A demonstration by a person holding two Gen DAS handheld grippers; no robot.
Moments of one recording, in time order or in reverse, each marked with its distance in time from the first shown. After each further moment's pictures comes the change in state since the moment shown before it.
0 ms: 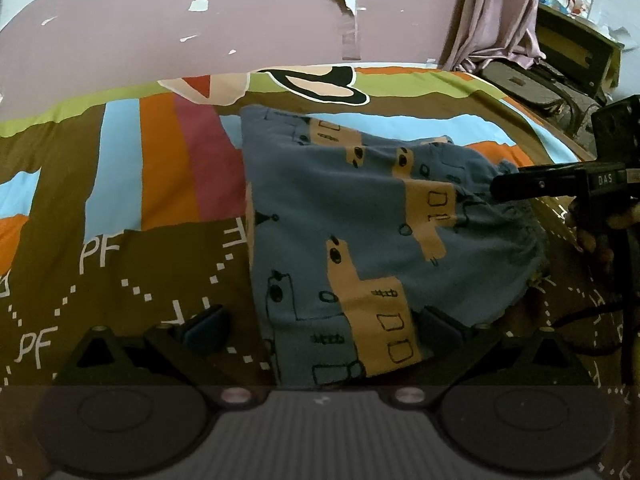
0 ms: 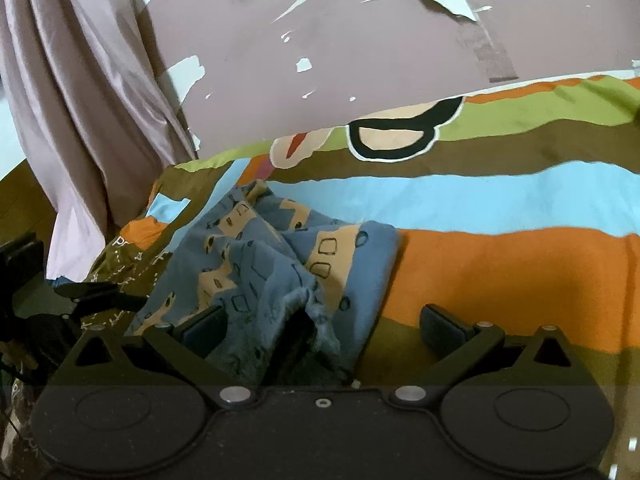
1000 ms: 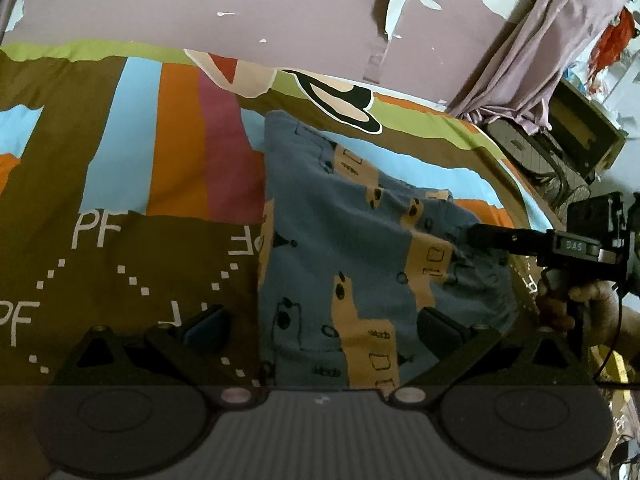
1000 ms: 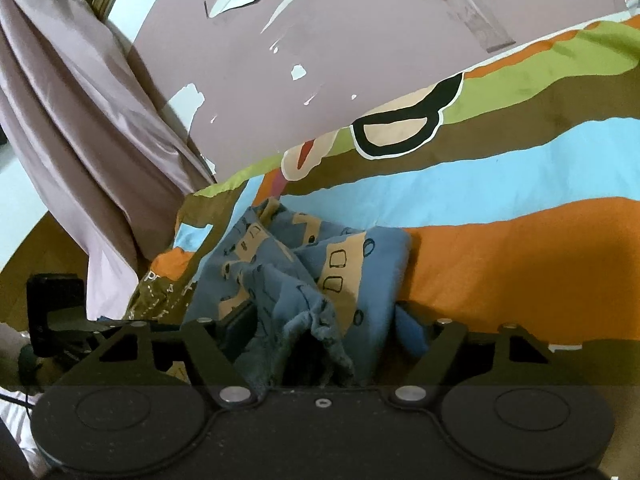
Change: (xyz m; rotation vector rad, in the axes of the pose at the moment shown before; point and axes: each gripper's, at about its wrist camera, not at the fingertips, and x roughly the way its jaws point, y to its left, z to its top) left arm 0.002 0.036 0.015 -0.251 -0.008 -0.157; right arm 0.007 -0.022 0.004 0.172 -0.006 0.107
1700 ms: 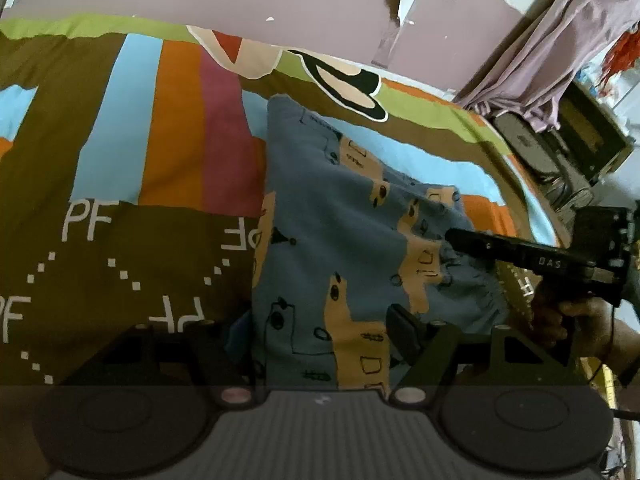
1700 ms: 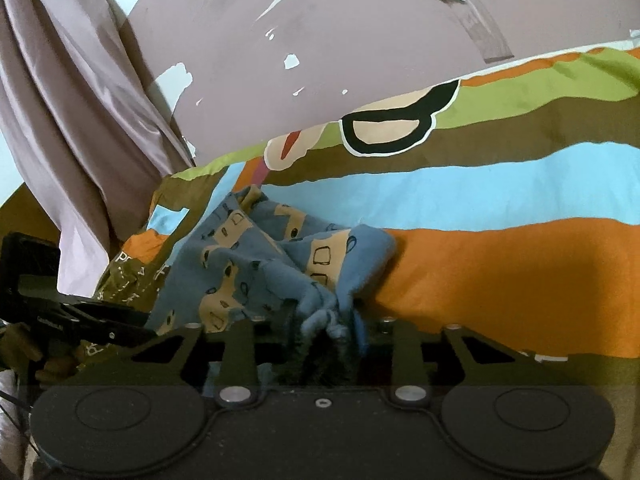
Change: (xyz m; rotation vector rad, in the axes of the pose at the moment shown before) left arm 0.010 -0.002 0.012 -0.045 0.079 0.012; right arm 0.004 0.019 -0.004 -0.108 0.009 -0.116
